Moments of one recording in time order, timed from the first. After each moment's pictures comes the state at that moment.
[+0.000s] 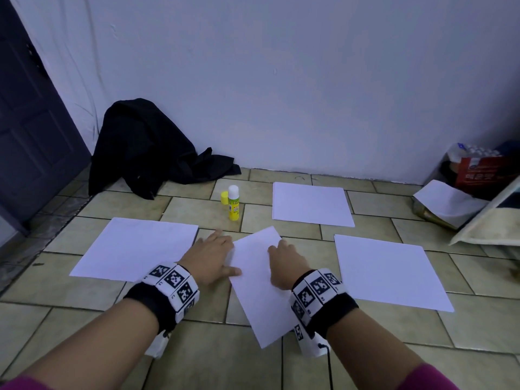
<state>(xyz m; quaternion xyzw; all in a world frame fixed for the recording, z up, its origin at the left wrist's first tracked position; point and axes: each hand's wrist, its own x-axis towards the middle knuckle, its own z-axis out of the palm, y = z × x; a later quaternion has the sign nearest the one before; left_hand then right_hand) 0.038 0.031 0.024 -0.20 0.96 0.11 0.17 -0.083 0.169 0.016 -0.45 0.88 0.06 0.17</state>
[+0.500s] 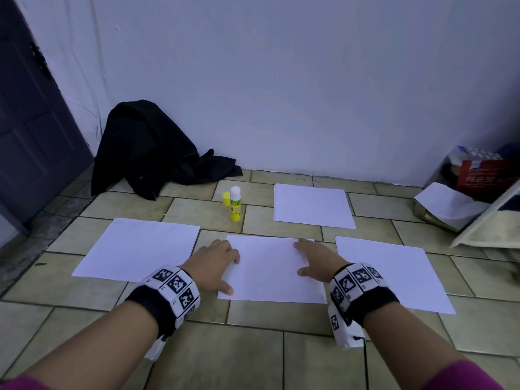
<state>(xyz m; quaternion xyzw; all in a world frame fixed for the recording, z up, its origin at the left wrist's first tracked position) 0.042 0.030 0.015 -0.15 0.97 0.11 0.17 -0.142 0.209 0.020 -0.45 0.86 0.01 0.26</state>
